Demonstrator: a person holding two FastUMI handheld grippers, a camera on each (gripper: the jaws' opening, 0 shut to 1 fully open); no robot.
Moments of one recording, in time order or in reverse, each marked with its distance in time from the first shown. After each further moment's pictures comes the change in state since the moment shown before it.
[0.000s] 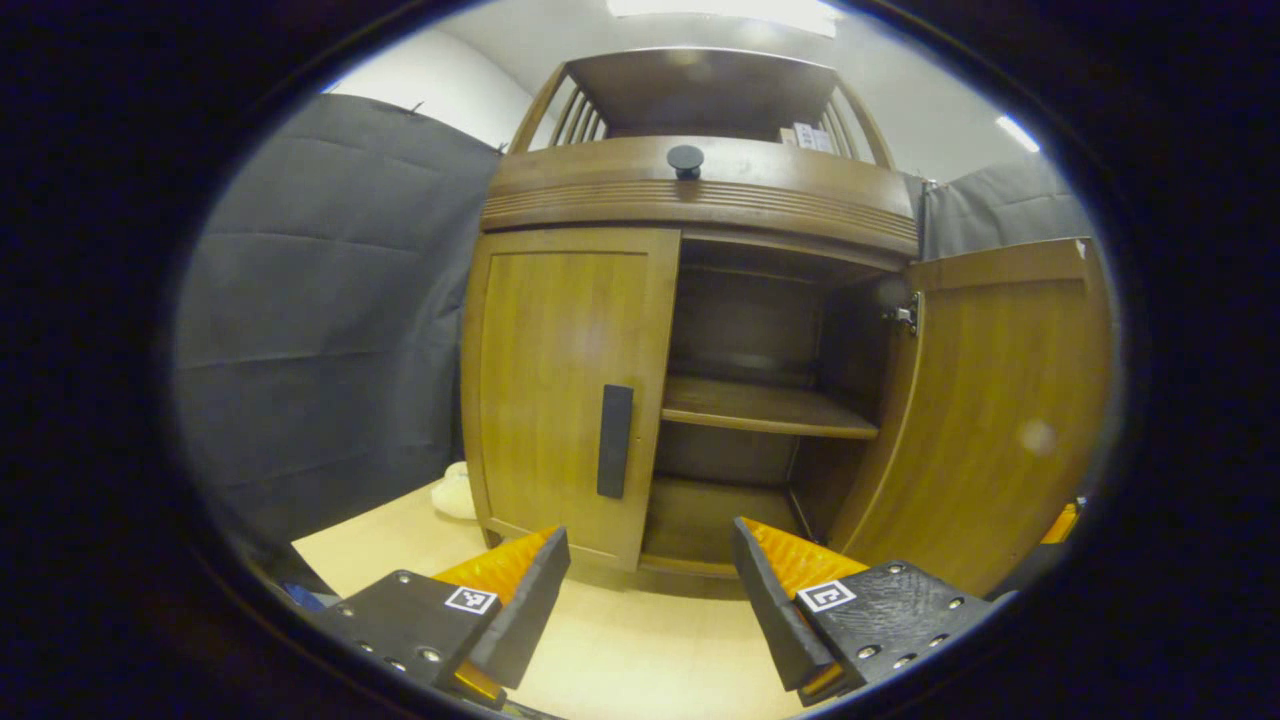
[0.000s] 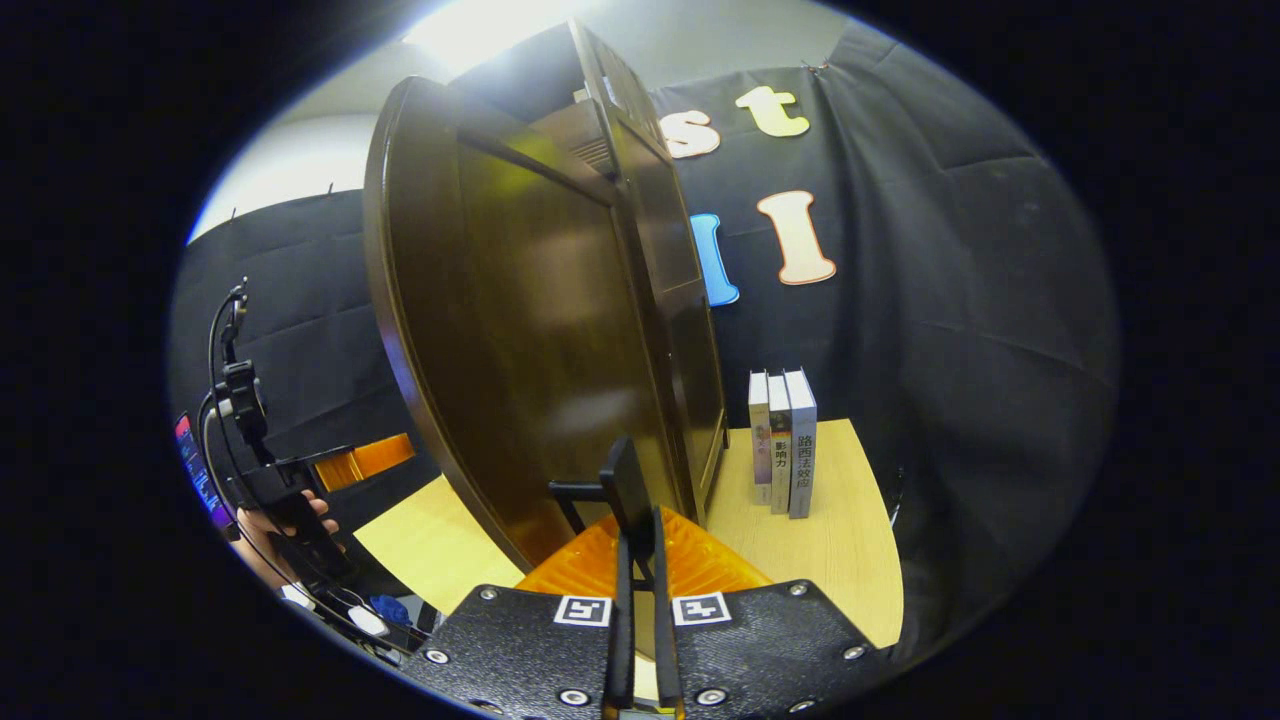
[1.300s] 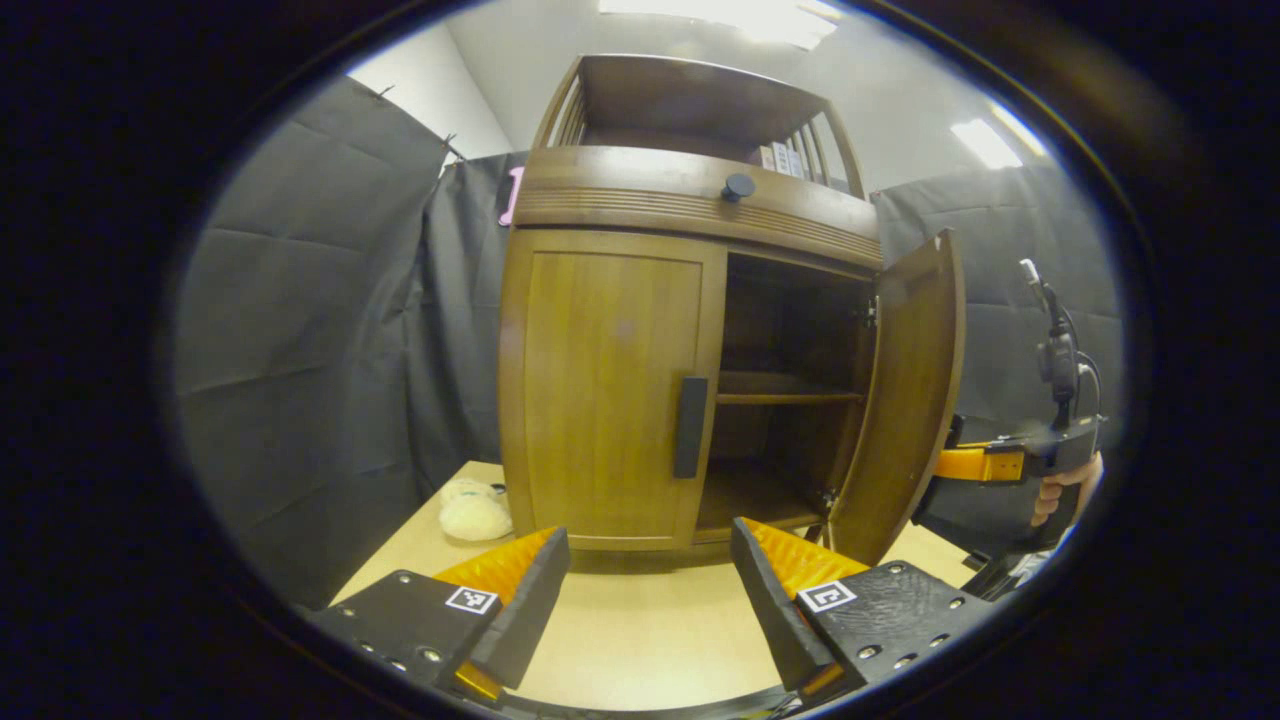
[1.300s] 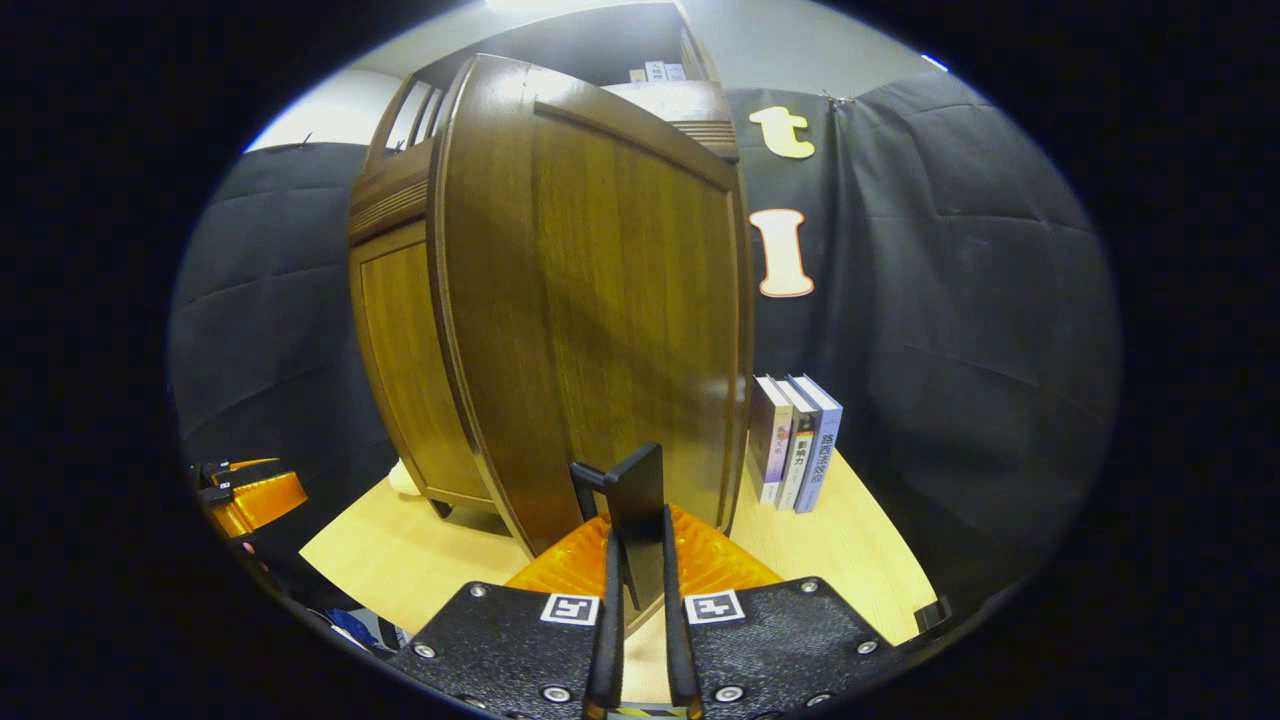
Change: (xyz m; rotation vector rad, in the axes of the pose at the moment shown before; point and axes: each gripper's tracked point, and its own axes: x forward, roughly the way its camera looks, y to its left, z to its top) left arm -0.032 0.134 -0.005 0.069 0.031 -0.333; right arm 0.004 -0.017 -0.003 -0.047 0.006 -0.285
